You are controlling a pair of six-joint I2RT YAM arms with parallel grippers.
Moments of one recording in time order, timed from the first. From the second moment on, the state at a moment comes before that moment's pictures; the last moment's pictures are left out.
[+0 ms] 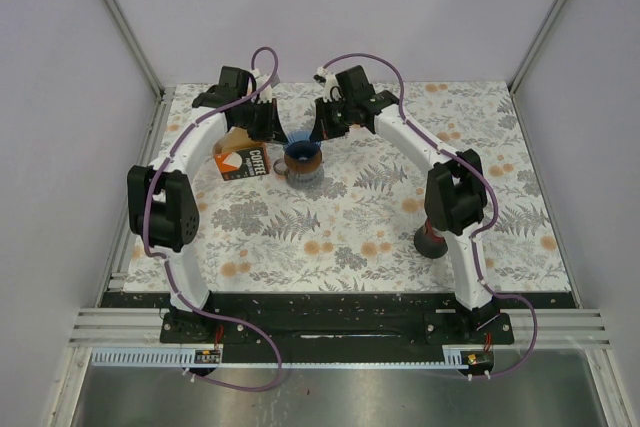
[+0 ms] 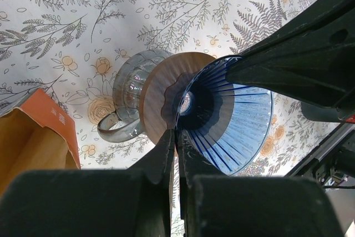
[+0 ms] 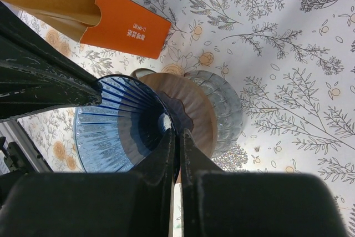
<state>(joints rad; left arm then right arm) -0.21 1.90 1.67 -0.72 0.53 -0.13 0.54 2.22 2.03 -0.57 -0.43 0.23</state>
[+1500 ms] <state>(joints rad) -0.06 1.85 1.86 -0.92 0.22 0.12 0.54 2.10 2.07 -0.67 -0.45 0.13</state>
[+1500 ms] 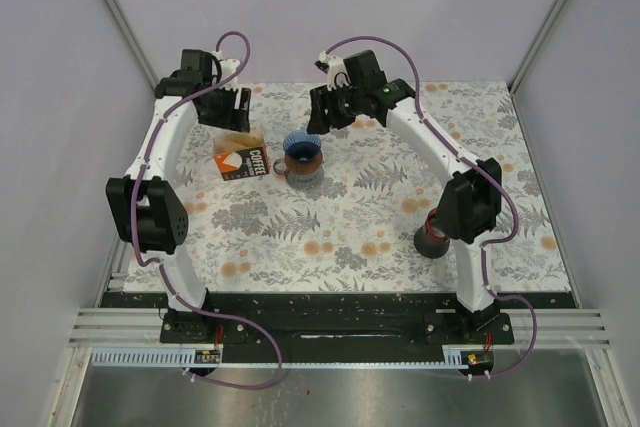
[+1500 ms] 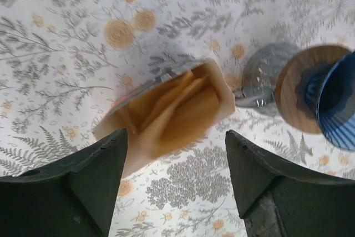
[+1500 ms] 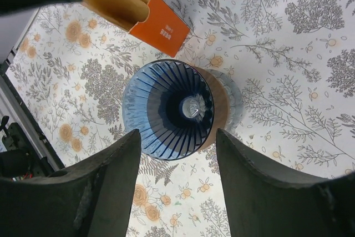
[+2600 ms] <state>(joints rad) -0.04 1.95 1.85 -0.96 0.11 0.26 0.54 2.07 2.02 -0.67 -0.43 0.08</state>
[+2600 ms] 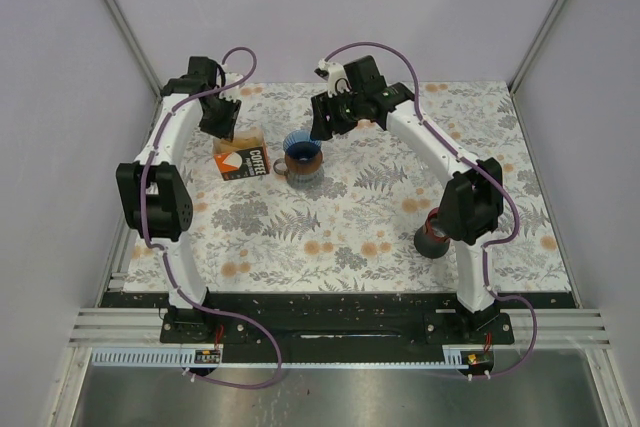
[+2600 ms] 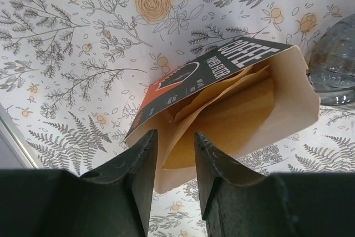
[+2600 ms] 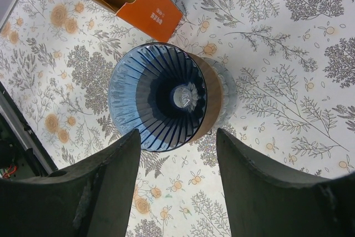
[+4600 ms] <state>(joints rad) -0.08 1.69 1.88 -1.00 0.15 0.35 0.54 2.00 2.00 -0.62 -0.44 0.07</state>
